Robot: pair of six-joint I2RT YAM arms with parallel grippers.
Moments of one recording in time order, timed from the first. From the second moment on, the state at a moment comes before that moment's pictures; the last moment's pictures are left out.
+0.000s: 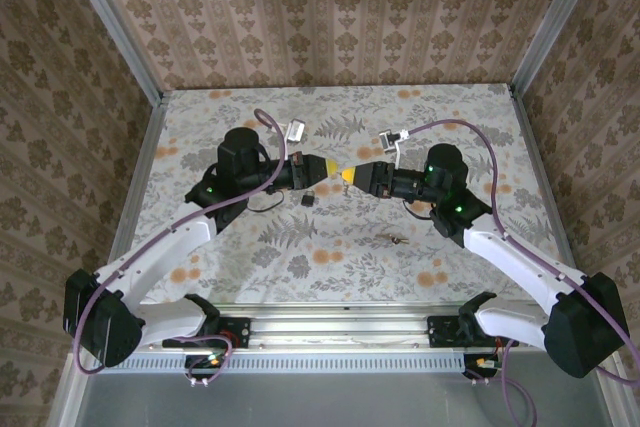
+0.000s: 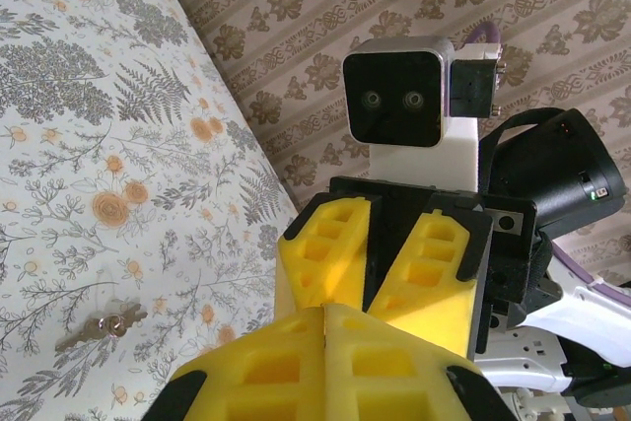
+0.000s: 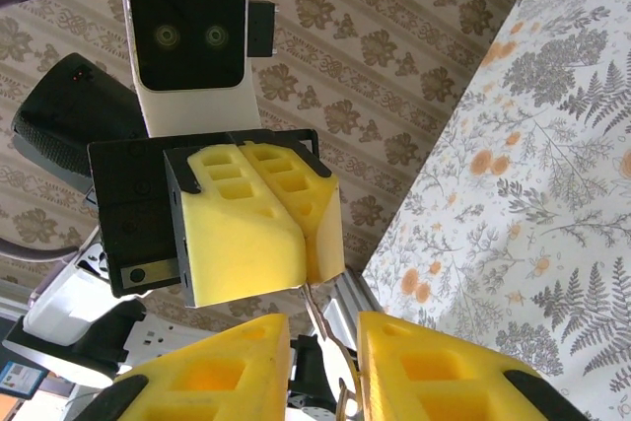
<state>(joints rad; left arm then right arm) -0.65 1.19 0.96 0.02 0.73 -0.85 0.48 1.14 0.76 0.33 -0.77 0.97</state>
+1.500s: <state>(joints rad) -0.63 1.18 0.91 0.09 0.72 -0.91 0.48 1.15 0.75 0.31 -0.76 0.94</state>
